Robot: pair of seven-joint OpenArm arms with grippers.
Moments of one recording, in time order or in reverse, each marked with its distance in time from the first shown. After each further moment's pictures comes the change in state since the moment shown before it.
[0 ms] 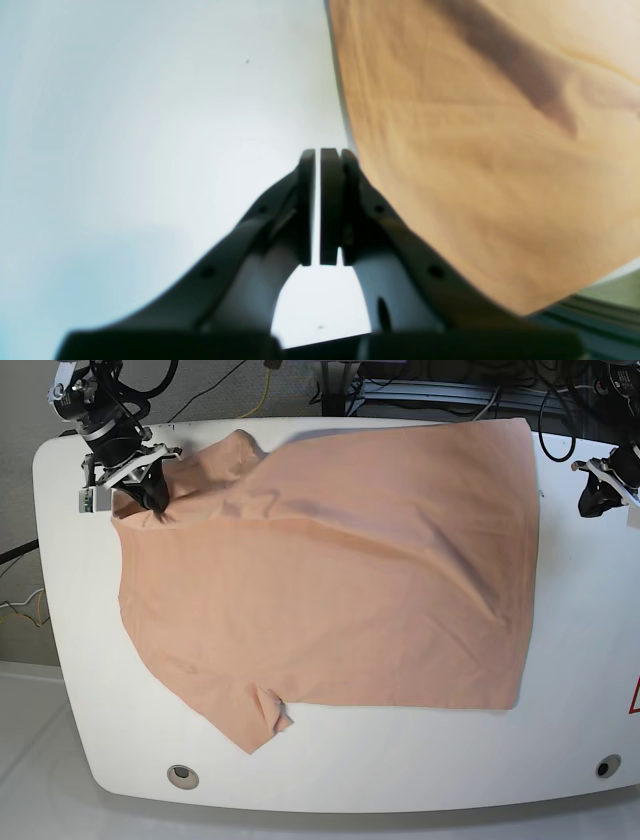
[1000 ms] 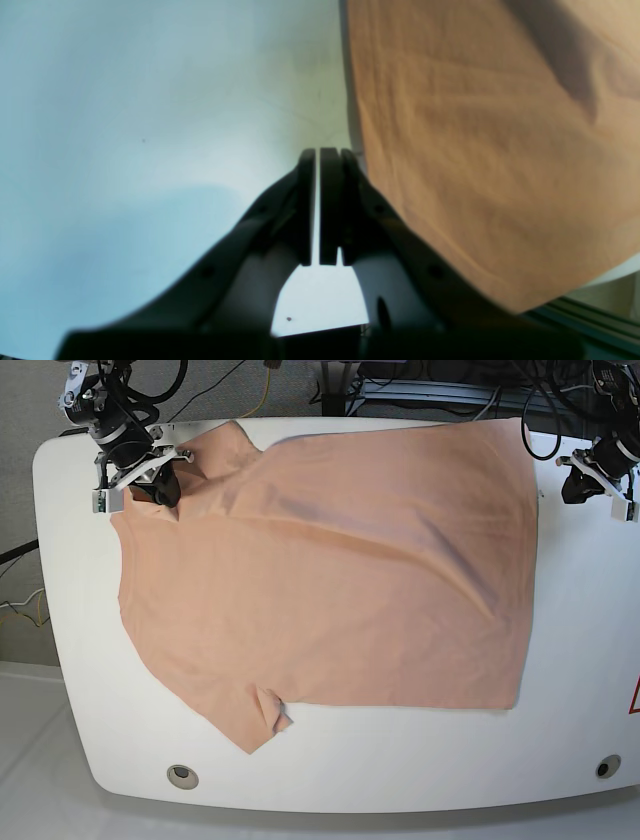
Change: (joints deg) left arm -1.0 4.2 0.7 -1.5 0.4 0.2 2.8; right arm 1.3 -1.3 -1.7 -4.4 -0.4 0.7 -0.8
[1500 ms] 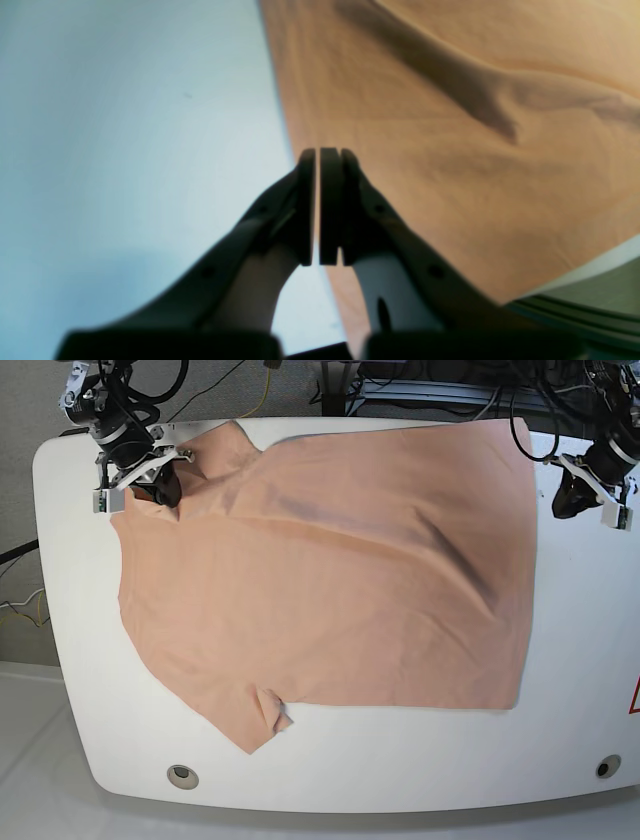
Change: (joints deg) left arm 2.9 3.1 0.3 13.9 -0.5 -0.2 0.3; right arm 0.0 -0.1 0.0 0.0 0.0 0.1 0.0
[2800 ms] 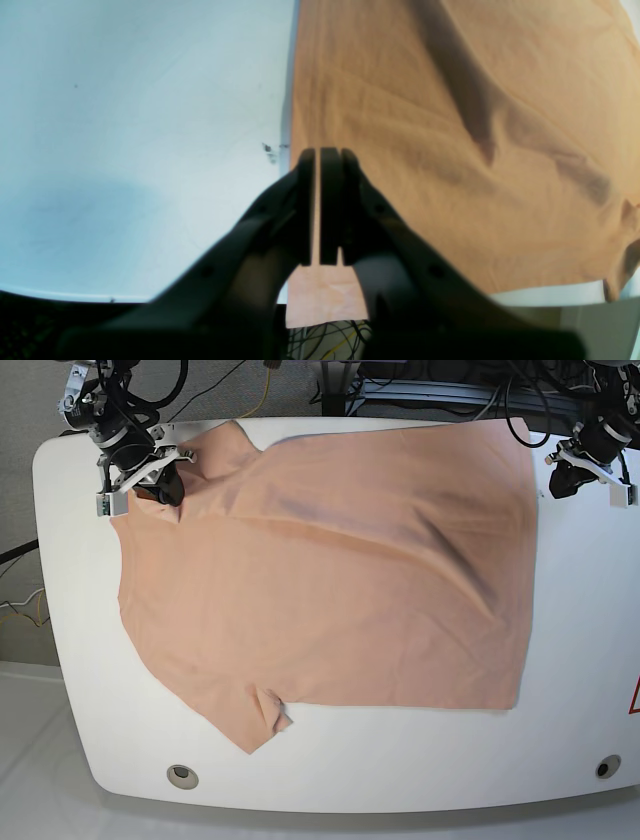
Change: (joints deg) left arm 5.7 1.5 1.0 0.0 -9.3 17.5 -0.3; right arm 1.1 0.0 0.0 0.0 0.2 0.0 -3.9
